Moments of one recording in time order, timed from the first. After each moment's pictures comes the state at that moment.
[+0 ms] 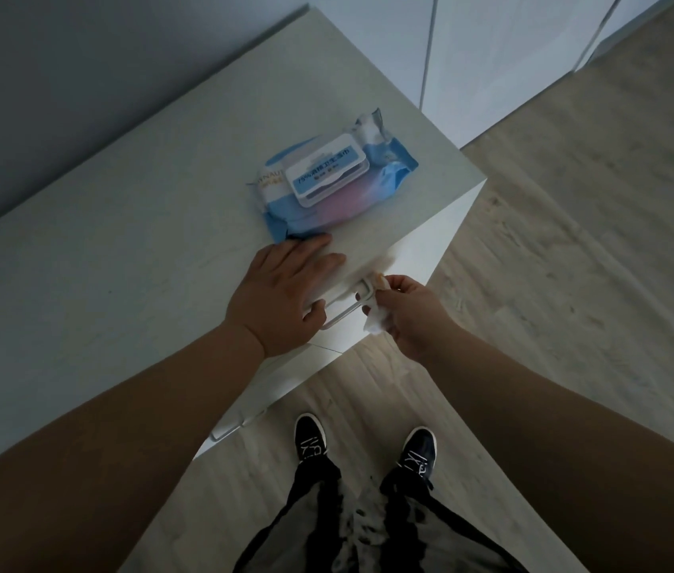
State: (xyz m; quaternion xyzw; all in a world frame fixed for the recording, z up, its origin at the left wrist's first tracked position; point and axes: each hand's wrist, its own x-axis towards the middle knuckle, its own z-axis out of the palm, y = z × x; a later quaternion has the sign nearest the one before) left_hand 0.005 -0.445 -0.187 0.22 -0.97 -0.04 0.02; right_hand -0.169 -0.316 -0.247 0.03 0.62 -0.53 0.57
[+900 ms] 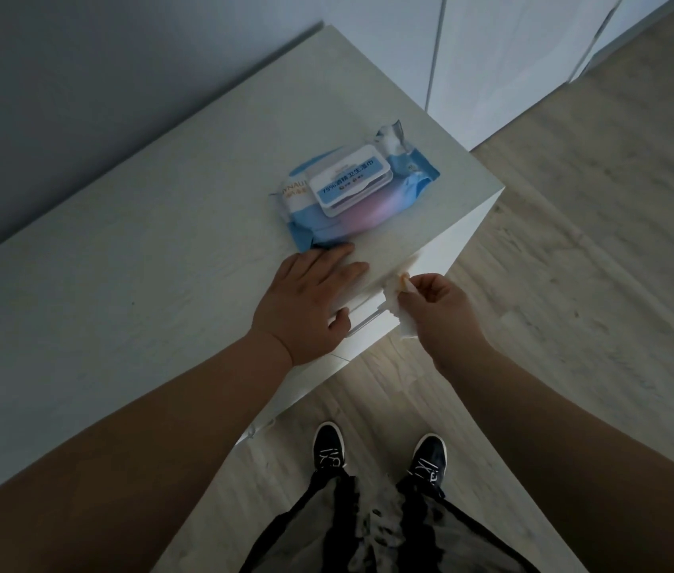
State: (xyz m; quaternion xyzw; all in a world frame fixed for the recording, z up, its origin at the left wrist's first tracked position) left_hand 0.007 -0.447 -0.188 0.22 -0.97 -0.07 0.00; right_hand -0.159 -0.302 -0.212 -0.09 0.75 -0.50 0.42
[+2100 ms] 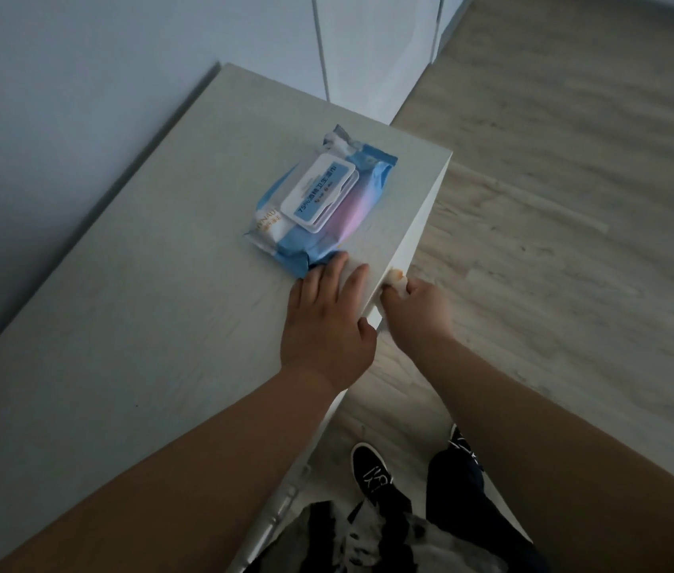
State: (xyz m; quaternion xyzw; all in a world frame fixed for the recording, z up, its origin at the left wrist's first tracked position) left_hand 0.009 -0.453 -0.190 0.17 -0.98 -0.08 -0.02; right_hand -0.094 -0.343 -0.229 0.01 0.87 -0.41 0.27
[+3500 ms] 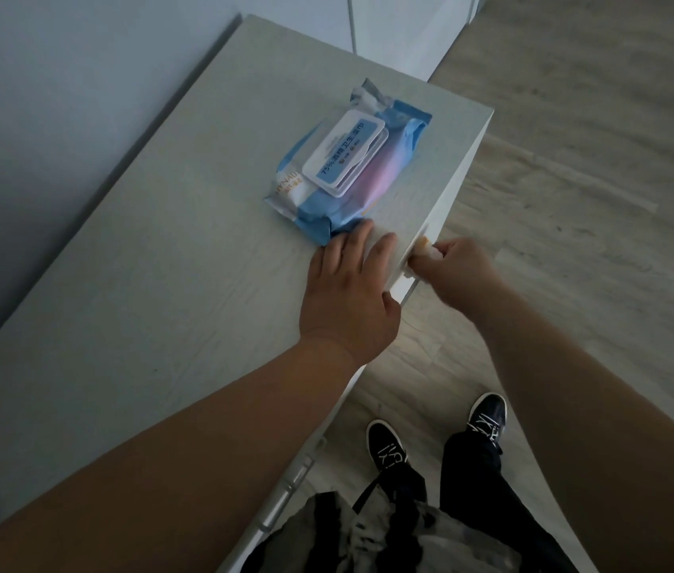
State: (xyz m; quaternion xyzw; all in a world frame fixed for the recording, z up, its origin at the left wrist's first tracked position) left_hand 0.010 -0.450 -0.190 0.18 -0.98 -0.08 0.01; right_hand -0.131 -0.331 -0.244 -0.06 0.85 -0.42 0.31
